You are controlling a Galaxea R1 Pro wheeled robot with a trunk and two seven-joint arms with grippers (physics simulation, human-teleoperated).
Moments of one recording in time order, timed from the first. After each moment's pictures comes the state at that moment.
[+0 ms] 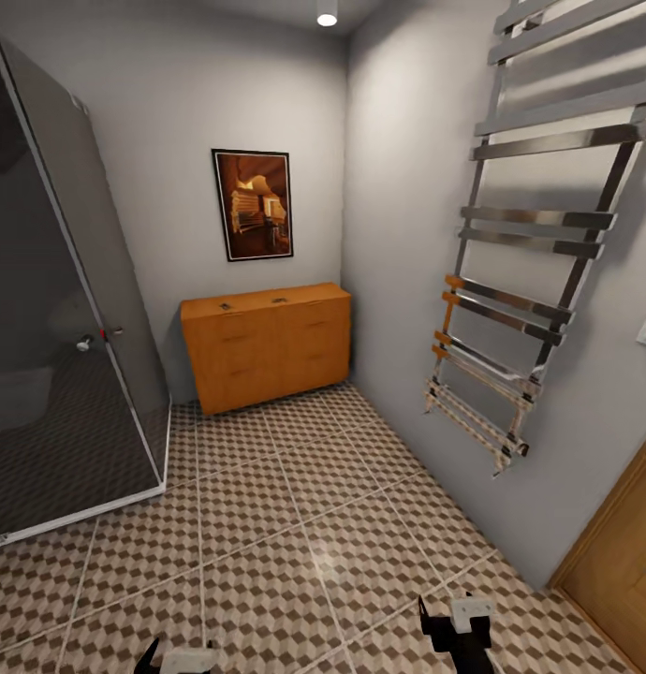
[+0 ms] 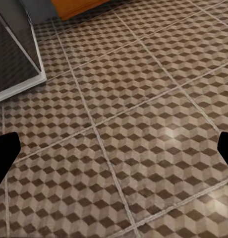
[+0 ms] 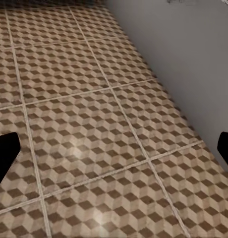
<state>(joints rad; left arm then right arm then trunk) -0.40 0.00 -0.27 0.07 0.04 -0.78 0.29 -0.47 -0.01 0.48 -0.02 -0.31 -0.67 -0.16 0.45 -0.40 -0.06</state>
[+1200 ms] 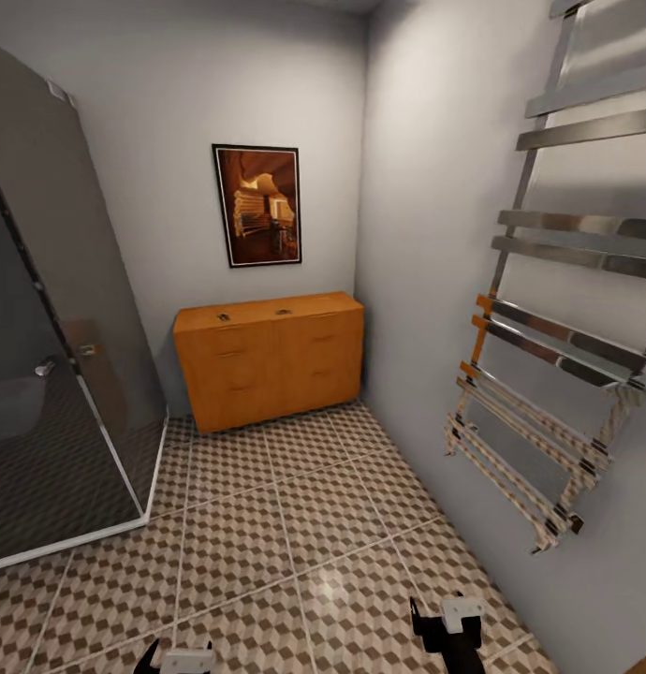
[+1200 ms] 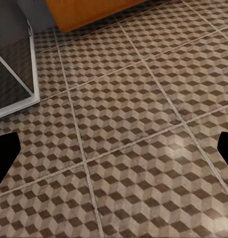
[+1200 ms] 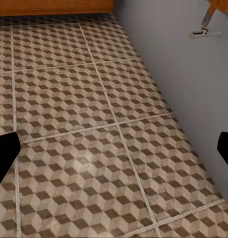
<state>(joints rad) -0.40 0.00 -0.27 0.07 0.04 -0.78 0.29 -0.47 0.01 0.48 -0.02 -0.31 -0.67 -0.15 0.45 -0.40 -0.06</state>
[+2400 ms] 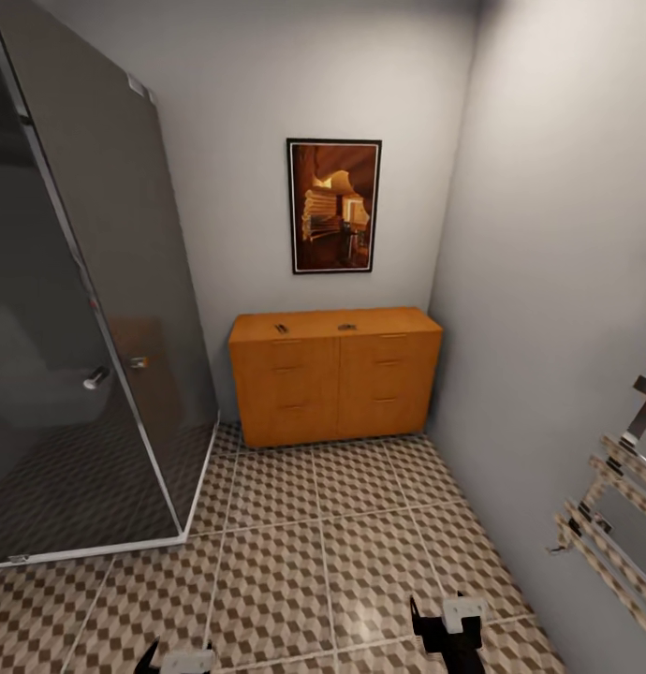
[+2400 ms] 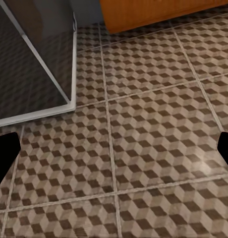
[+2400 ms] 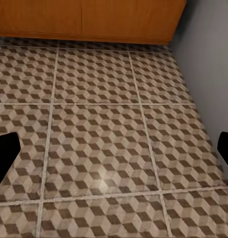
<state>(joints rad) -0.40 0.00 -0.27 0.07 0.04 -0.78 0.29 -0.47 0.01 0.48 -0.02 -0.31 -0.67 -0.15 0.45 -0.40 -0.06</state>
